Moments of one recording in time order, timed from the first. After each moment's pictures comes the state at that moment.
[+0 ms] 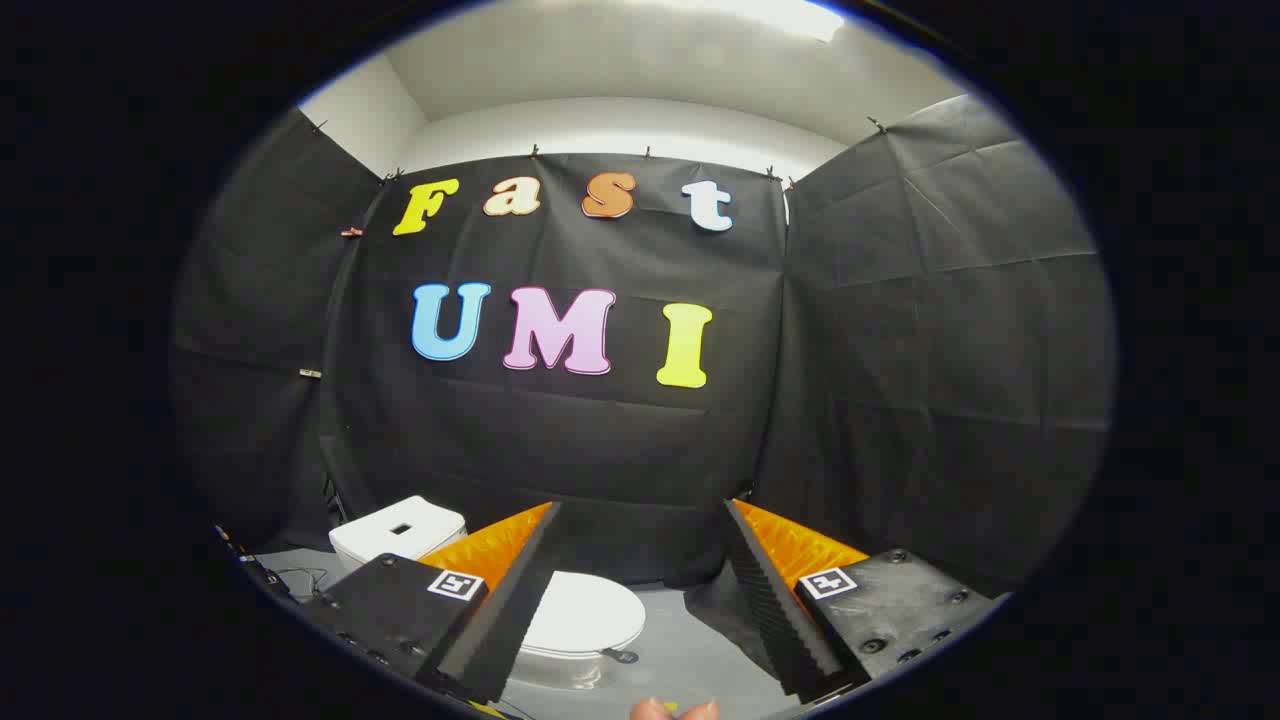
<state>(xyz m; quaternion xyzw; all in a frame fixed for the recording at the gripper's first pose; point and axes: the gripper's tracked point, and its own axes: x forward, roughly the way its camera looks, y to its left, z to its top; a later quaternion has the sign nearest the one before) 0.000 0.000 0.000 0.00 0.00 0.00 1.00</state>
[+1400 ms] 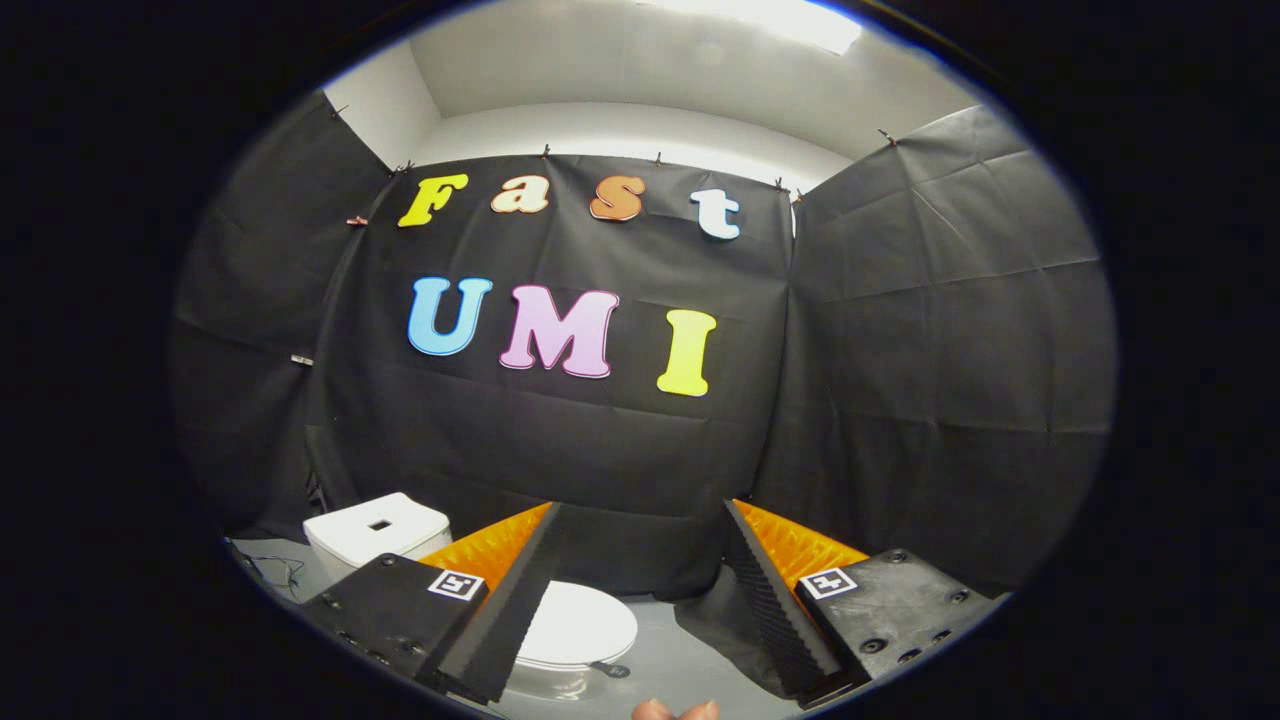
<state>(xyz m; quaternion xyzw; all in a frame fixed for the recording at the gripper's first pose) 0.023 0.003 -0.033 -0.02 -0.02 -0.01 1.00</state>
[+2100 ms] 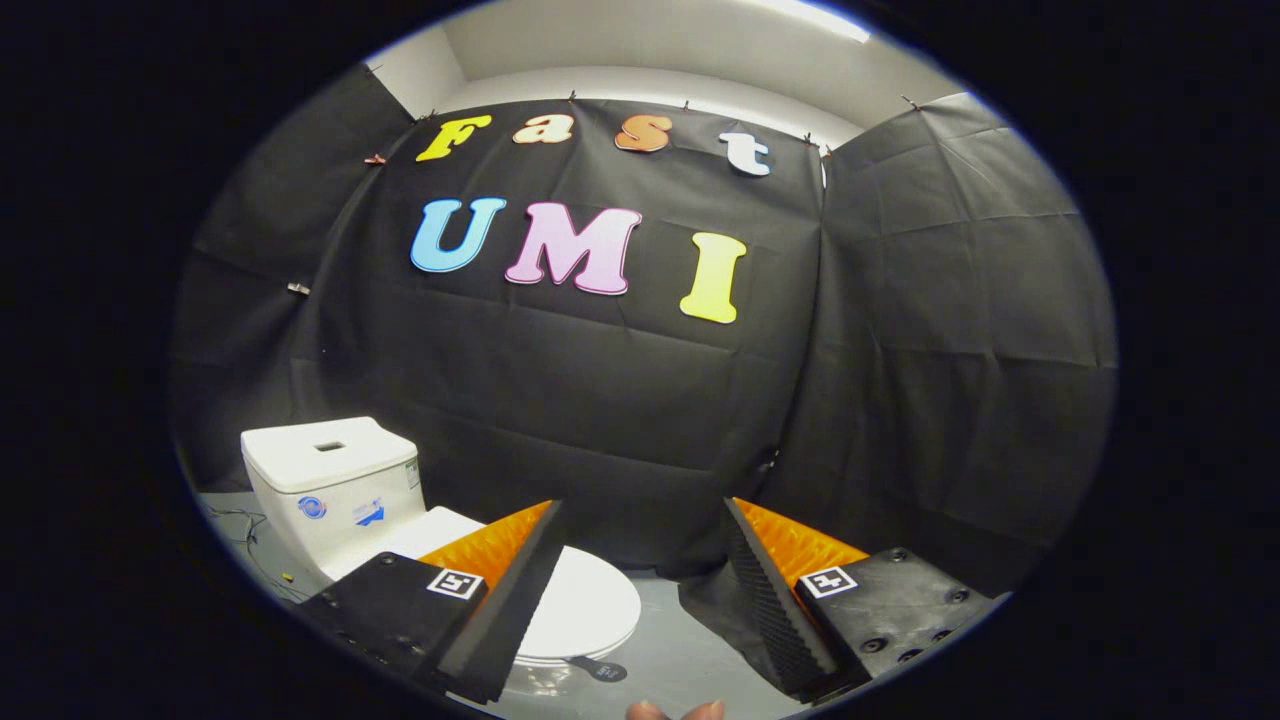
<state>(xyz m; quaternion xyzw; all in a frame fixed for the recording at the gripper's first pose) 0.138 0.015 -0.207 -0.06 0.02 0.01 1.00</state>
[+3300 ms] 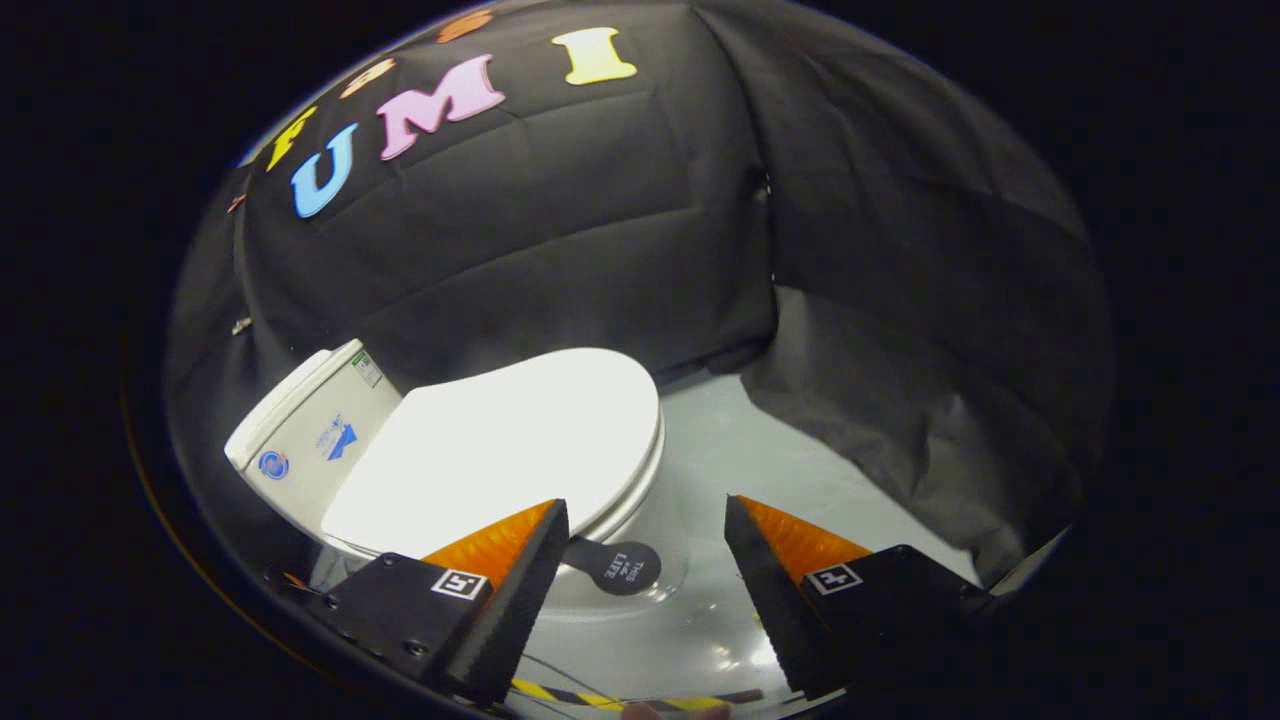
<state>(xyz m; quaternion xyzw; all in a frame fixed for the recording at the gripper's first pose) 0.180 -0.020 -0.509 0.20 0.33 0.00 0.92</state>
